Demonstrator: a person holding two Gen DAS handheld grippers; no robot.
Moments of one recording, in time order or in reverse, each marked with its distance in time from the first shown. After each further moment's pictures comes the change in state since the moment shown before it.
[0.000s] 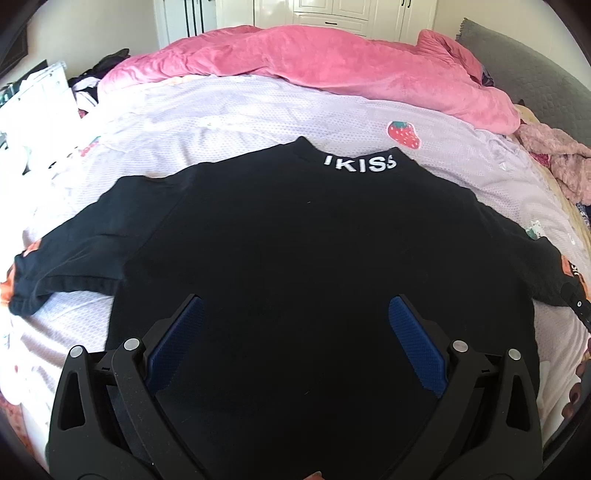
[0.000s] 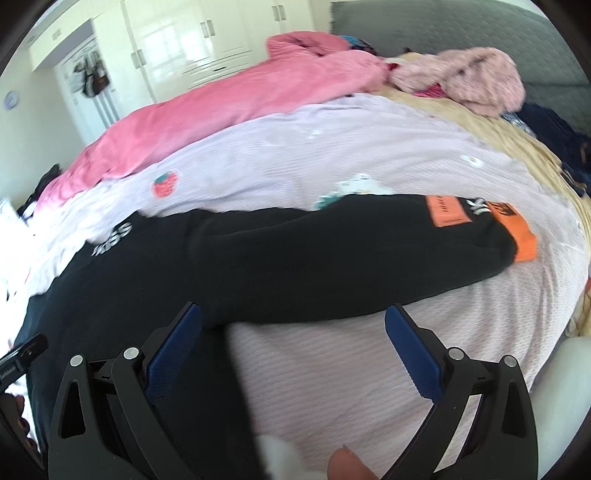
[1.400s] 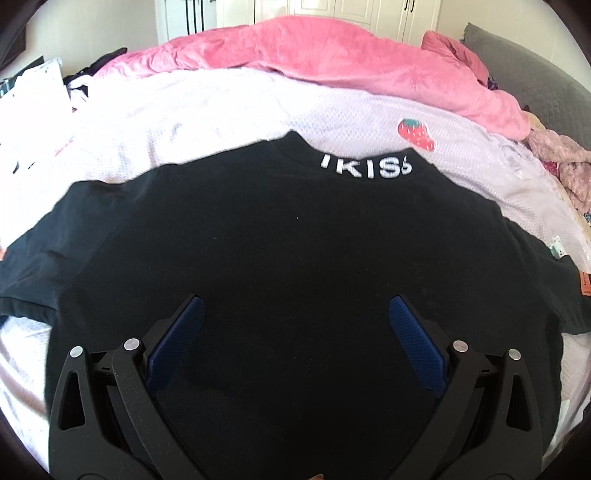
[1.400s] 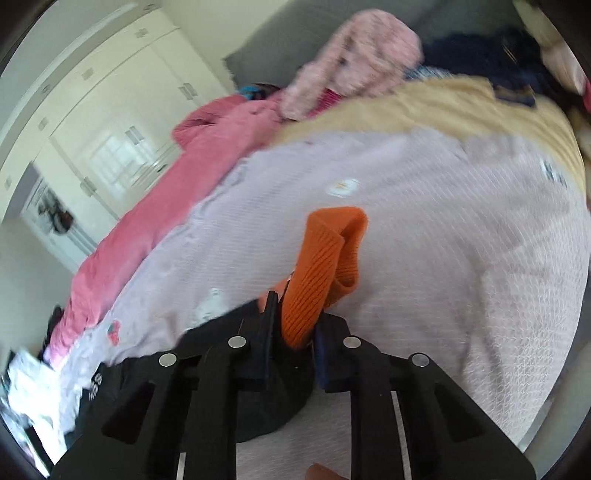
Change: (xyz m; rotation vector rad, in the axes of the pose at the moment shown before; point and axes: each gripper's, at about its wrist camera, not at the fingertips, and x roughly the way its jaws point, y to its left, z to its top) left arm 0.055 -0.007 0.014 -0.018 -0.036 -0.002; right arm 0.008 -0.183 0.043 0.397 -0.226 0.075
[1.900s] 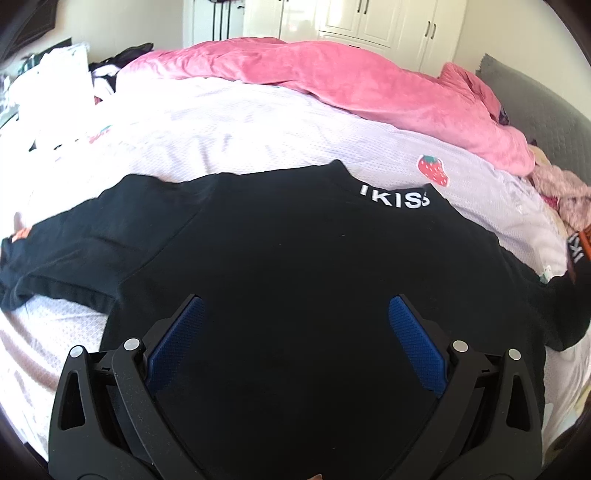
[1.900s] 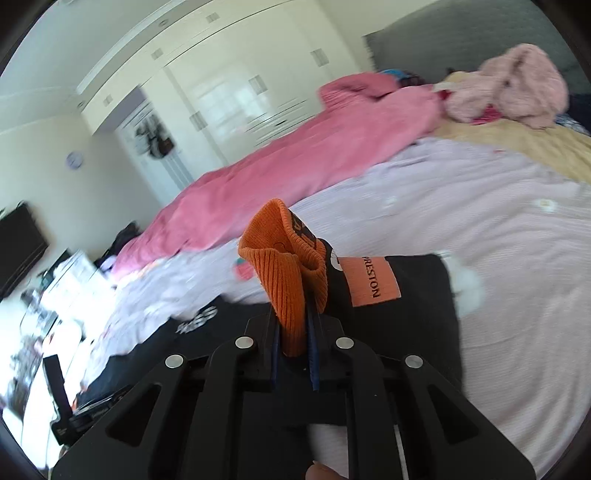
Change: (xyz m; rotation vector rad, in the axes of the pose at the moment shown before) left arm -0.032 0.043 -0.003 -0.108 -0.048 -0.003; right arm -0.012 0.187 -0.056 -0.299 0.115 0.350
